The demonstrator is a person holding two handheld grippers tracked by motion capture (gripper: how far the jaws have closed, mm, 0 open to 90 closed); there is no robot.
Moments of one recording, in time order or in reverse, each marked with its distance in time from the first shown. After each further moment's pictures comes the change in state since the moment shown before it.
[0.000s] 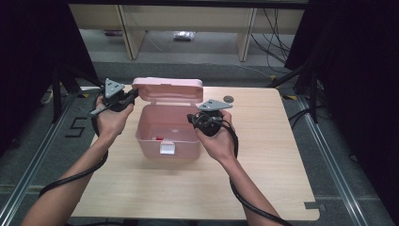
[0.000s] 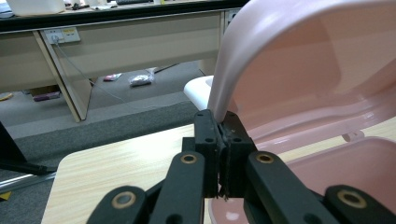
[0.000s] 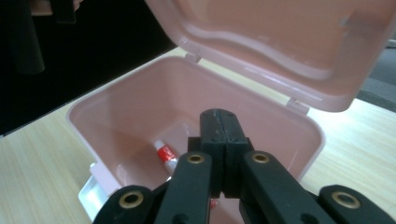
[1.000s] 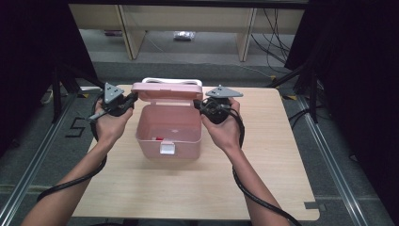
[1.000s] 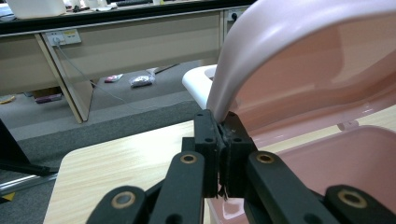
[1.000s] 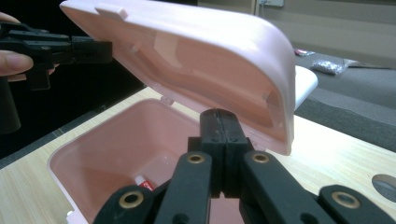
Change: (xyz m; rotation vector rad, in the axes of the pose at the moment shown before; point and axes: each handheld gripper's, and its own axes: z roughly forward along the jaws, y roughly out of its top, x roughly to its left) left arm -0.004 -0.008 -0.009 -0.004 0.001 0.014; right arm -0.019 0.027 -0.014 -0.084 -0.042 0.048
